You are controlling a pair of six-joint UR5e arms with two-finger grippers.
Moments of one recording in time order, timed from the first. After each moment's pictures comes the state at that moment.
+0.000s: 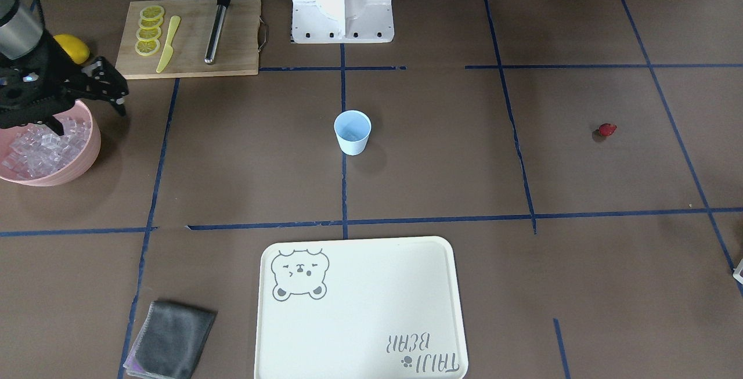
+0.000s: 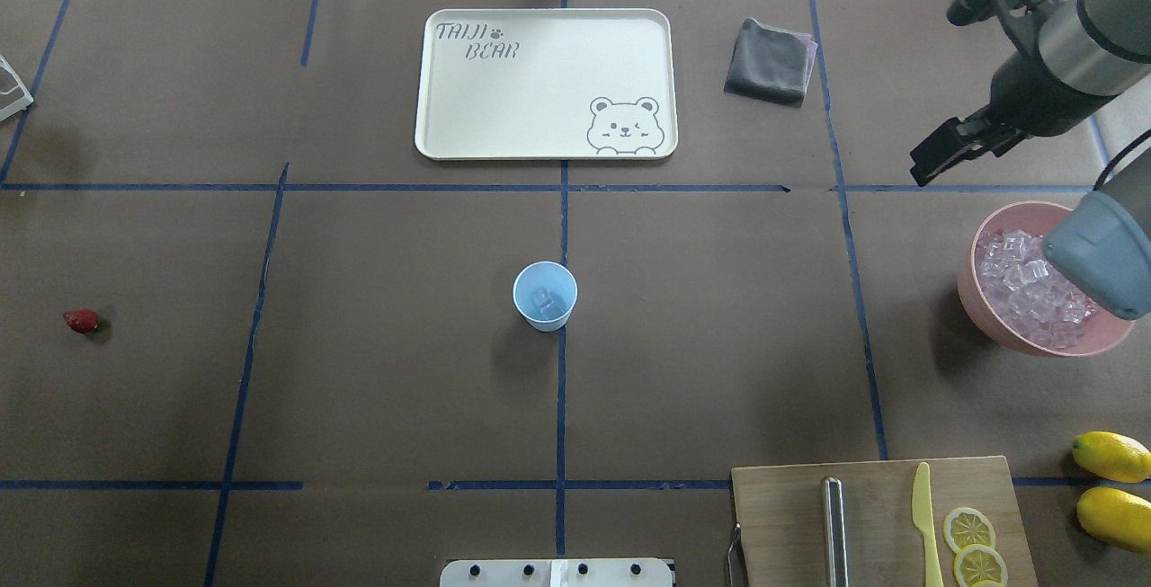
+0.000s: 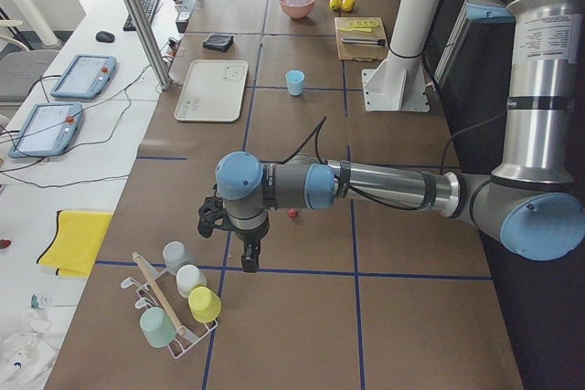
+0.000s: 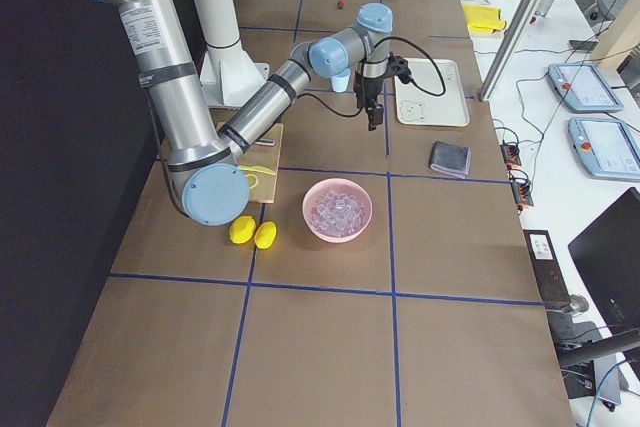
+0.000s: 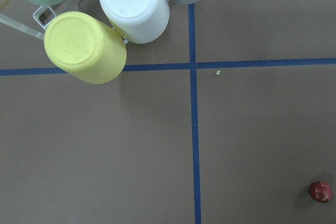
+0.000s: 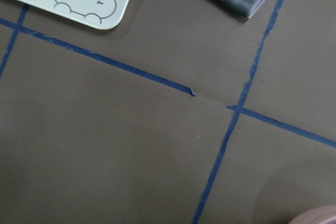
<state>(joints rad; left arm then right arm) -1.61 -1.56 -1.71 -1.43 -2.35 0.08 1.05 -1.31 2.05 -1.82 2.19 0.33</state>
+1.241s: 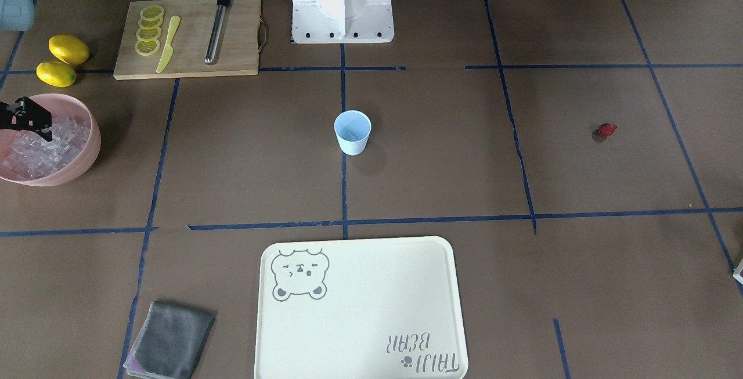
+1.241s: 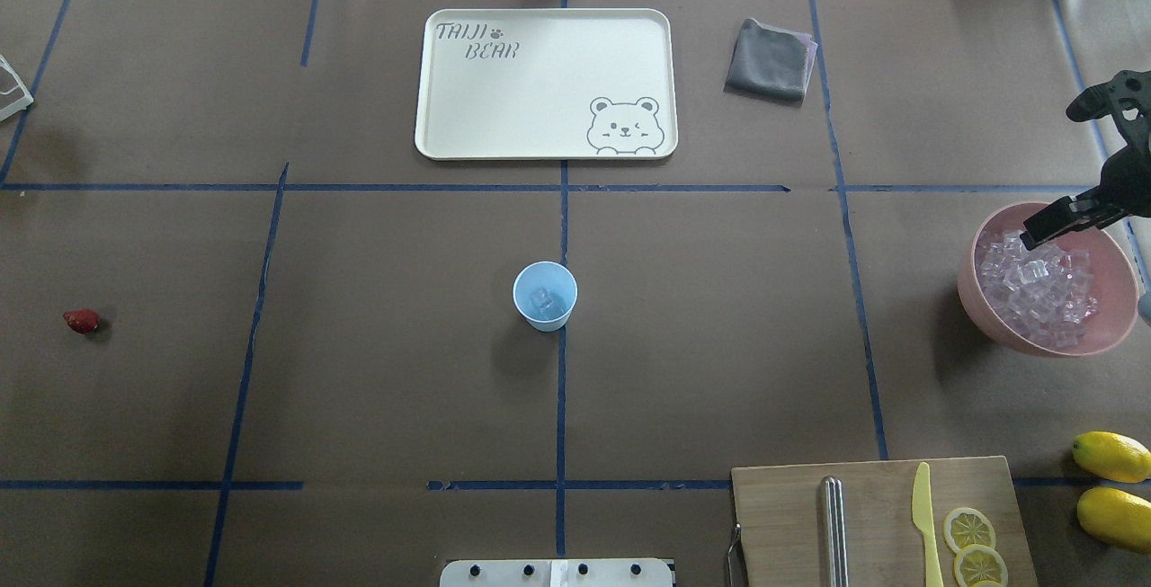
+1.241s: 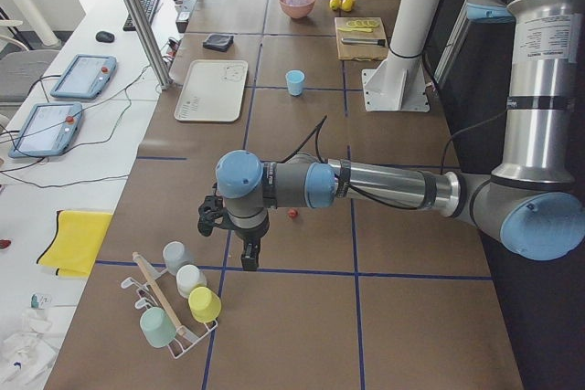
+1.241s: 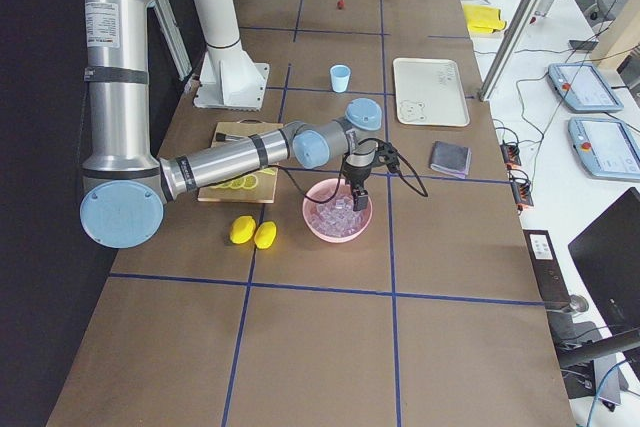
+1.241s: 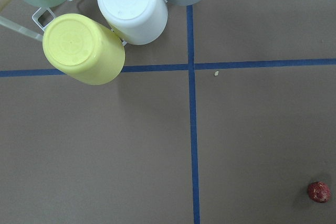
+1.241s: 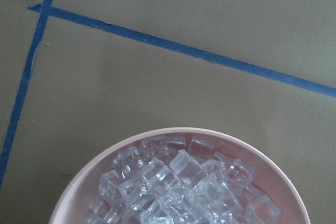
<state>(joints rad) -1.61 -1.56 -1.71 -1.43 -2.35 0.08 1.10 -1.59 1.85 -1.46 2.21 0.33</state>
